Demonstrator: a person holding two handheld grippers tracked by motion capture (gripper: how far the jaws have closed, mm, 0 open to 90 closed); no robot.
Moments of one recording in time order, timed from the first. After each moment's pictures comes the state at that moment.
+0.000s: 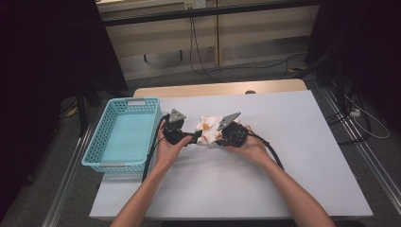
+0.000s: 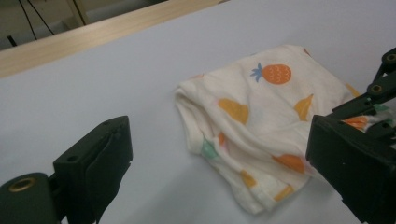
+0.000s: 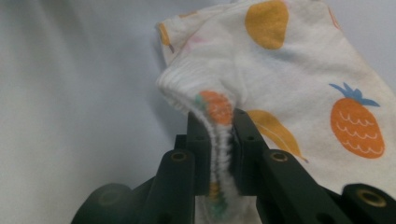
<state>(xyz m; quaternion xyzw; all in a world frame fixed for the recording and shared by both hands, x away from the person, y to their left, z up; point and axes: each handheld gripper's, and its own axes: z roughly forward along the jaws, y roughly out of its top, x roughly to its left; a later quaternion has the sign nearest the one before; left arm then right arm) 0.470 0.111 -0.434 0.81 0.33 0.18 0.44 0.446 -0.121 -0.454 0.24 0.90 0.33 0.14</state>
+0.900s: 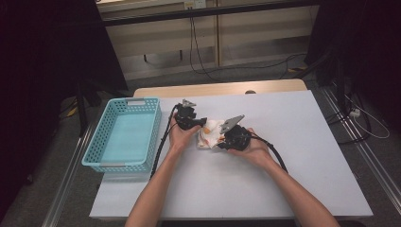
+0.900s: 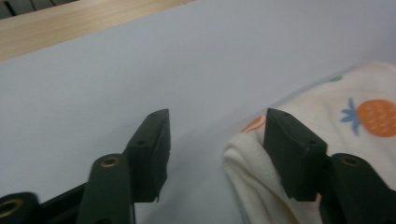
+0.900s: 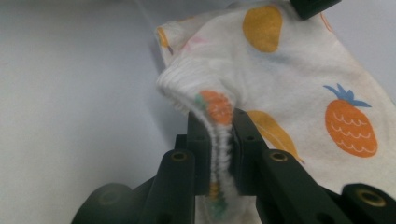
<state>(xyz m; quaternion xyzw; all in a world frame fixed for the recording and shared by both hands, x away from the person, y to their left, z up) 0.534 0.078 -0.461 0.82 0.38 0.16 0.40 0.432 -0.127 -0.451 0.23 0.90 0.34 0.13</state>
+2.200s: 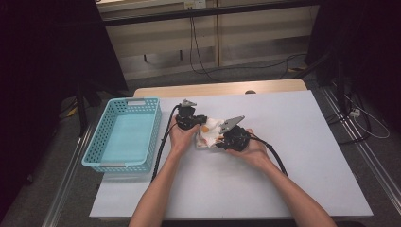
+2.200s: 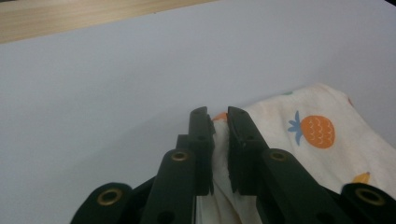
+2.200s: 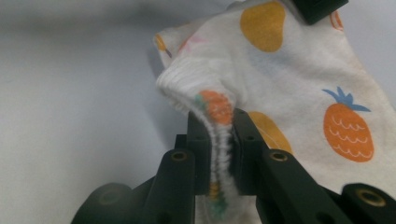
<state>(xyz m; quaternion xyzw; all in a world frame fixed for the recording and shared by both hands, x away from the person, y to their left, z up) 0.524 0.078 -0.451 0.80 0.39 0.11 0.44 0.429 -0.123 -0.452 0.24 0.89 0.36 0.14</state>
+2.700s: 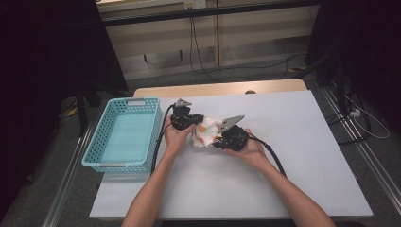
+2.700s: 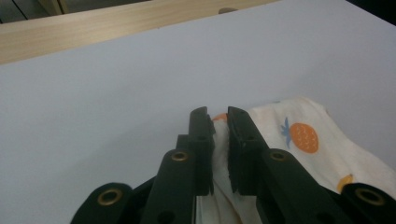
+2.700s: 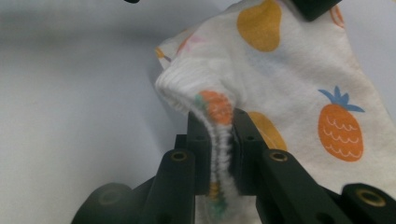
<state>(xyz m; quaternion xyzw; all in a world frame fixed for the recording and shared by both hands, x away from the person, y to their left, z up) 0.516 0.092 -0.437 0.80 0.37 0.11 0.46 0.426 -0.116 -0.444 0.24 0.88 0.38 0.13</state>
